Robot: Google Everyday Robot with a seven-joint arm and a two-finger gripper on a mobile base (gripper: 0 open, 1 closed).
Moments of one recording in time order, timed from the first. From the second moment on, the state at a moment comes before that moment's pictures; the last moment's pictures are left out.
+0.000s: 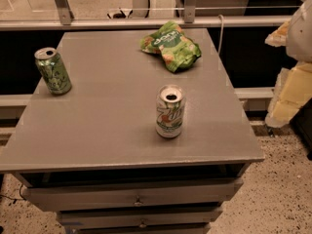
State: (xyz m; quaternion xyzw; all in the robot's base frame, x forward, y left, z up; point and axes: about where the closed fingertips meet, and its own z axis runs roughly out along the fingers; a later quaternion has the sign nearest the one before) arm 0.438 -0.215 0.981 -0.60 0.78 -0.04 0.17
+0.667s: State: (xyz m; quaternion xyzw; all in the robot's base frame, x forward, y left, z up) arm 0.444 -0.210 0.982 -0.60 0.78 -0.04 0.18
